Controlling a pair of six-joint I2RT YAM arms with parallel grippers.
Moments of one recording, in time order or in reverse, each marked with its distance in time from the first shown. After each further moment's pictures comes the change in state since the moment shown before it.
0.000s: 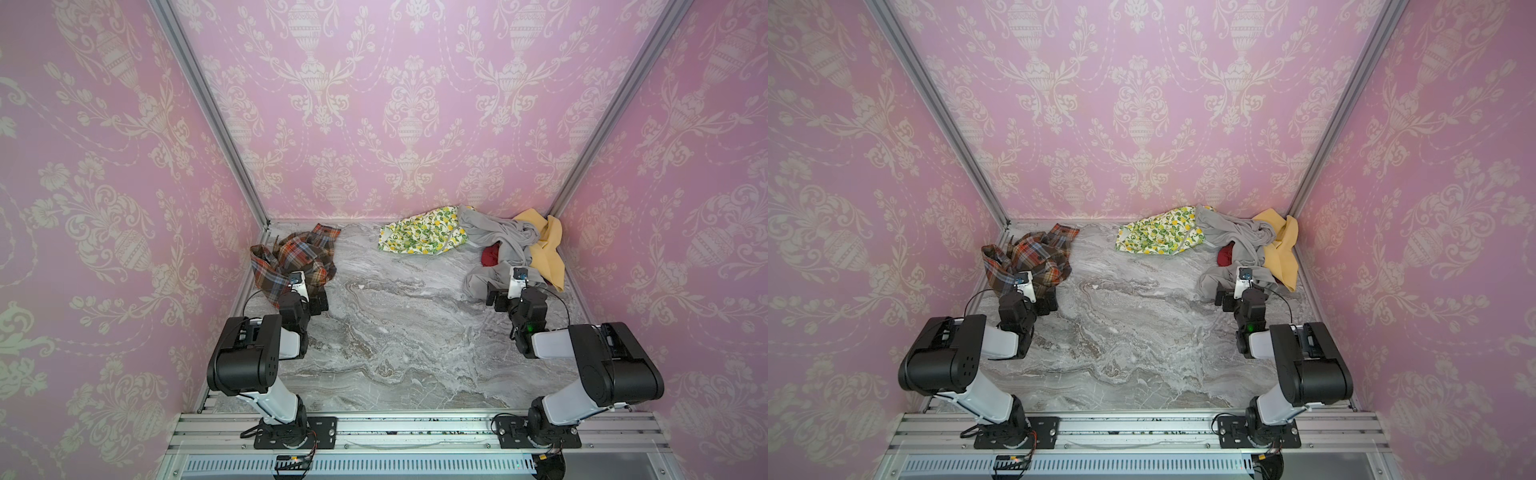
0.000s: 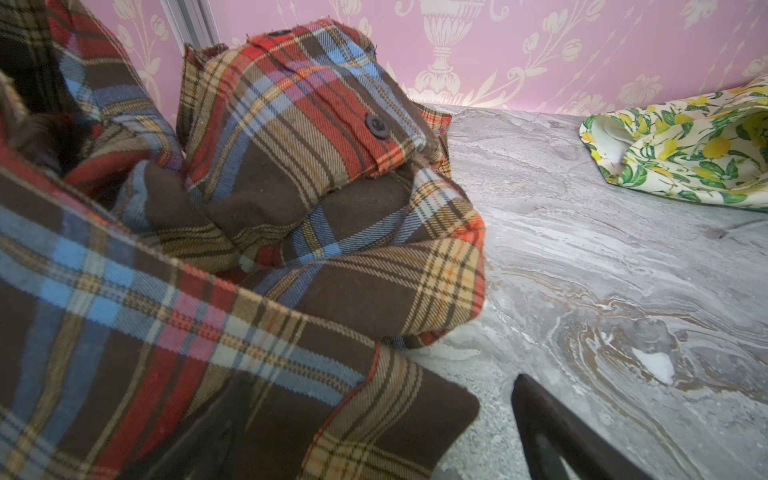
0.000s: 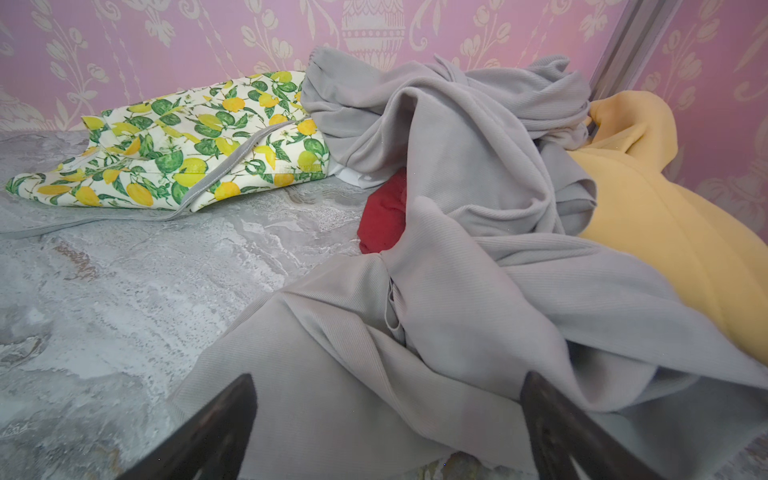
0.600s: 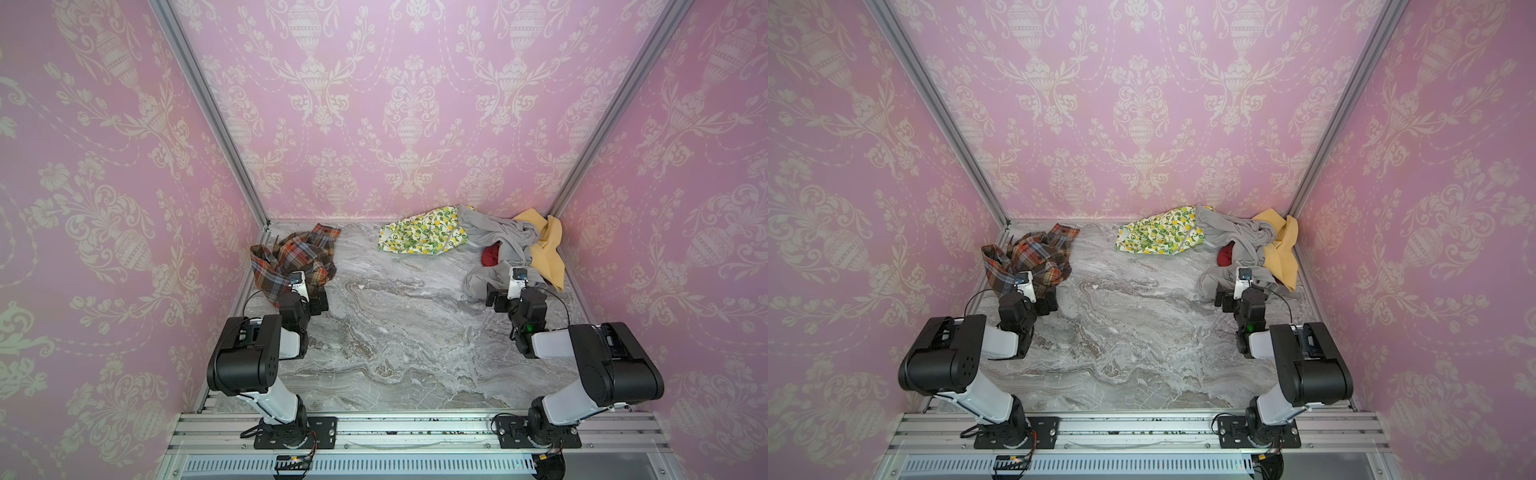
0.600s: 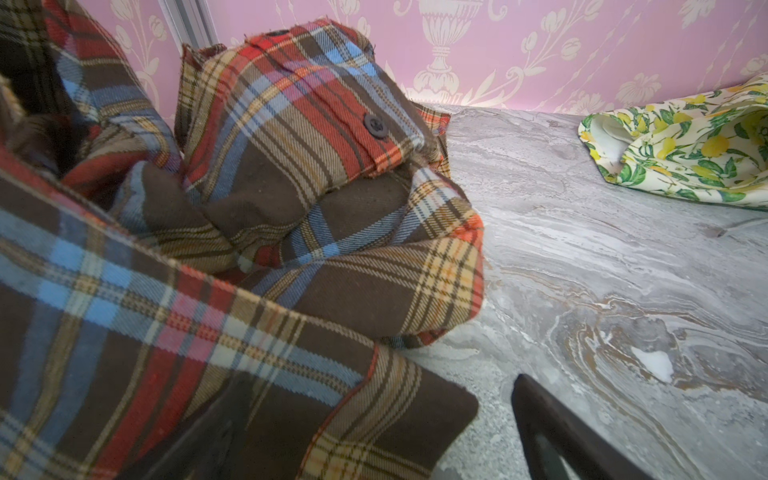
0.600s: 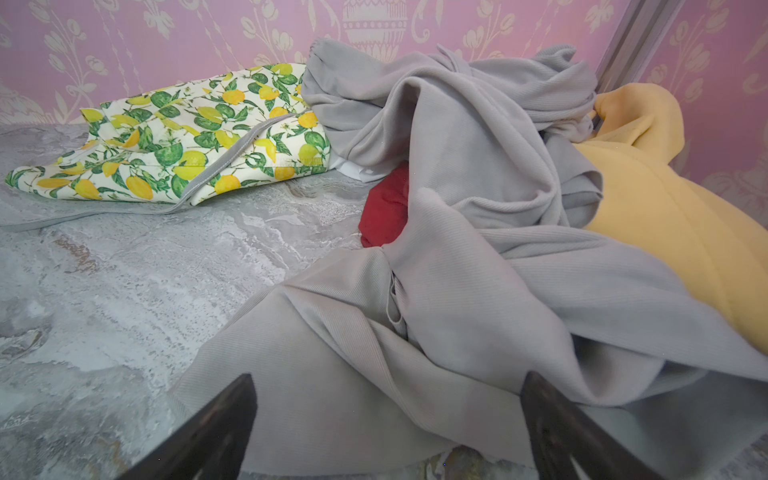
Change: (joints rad) left arm 0.000 0.000 0.000 0.000 0.003 0.001; right arm 0.000 0.000 0.000 -0.018 -0.002 0.000
